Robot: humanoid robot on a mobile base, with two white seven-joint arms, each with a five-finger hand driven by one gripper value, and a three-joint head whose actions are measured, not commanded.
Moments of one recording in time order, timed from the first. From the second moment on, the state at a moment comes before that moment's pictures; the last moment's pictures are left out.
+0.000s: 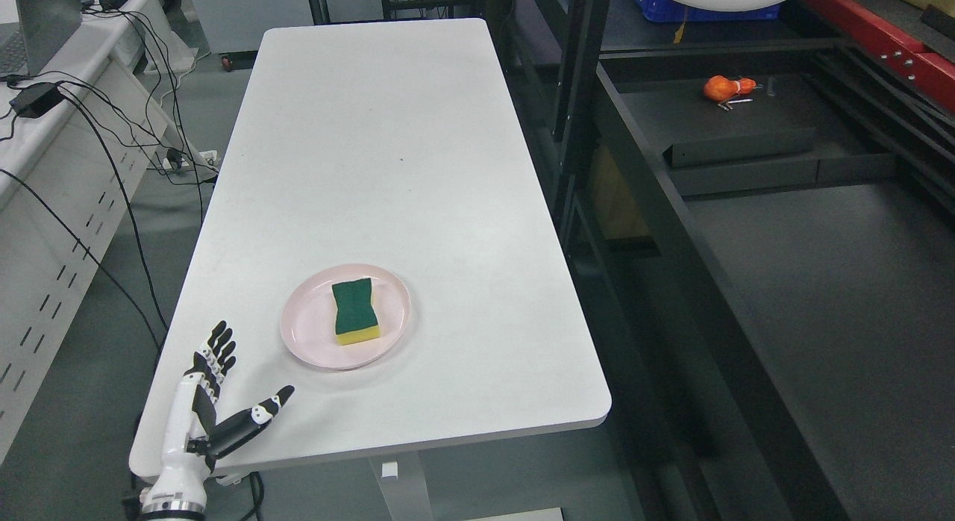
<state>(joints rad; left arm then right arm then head) 0.12 0.00 0.17 -1.77 0.00 -0.05 -0.04 -0.08 0.00 -0.21 0.00 -0.12 0.00 -0.07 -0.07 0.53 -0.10</state>
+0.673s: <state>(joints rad) -0.01 0.13 0.20 -1.76 -0.06 -0.10 -0.25 -0.08 0.00 -0.21 0.00 -0.12 0.00 -0.07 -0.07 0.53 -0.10</state>
